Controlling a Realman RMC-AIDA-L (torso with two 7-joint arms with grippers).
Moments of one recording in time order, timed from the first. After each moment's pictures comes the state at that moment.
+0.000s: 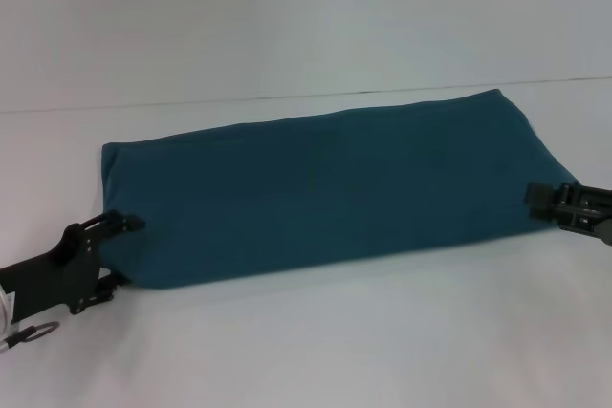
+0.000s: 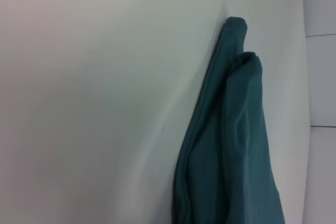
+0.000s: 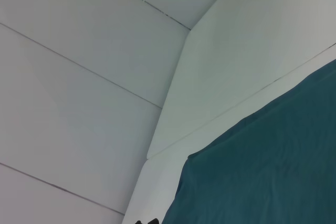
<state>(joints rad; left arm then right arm) -0.50 -2.10 0.54 0.51 2.05 1.12 -2.68 0.42 1.91 -0.49 -0.53 -1.94 -1.66 2.12</state>
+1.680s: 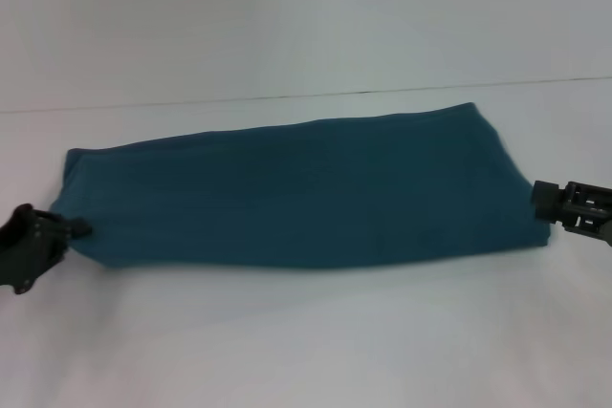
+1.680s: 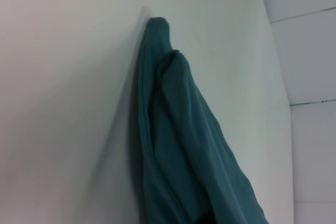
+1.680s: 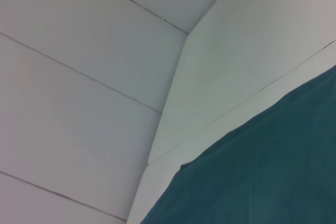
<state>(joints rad) -0.45 -2.04 0.55 0.66 2.05 1.27 -2.65 0.41 1.90 -0.48 -0.52 -1.93 -1.66 2.13</state>
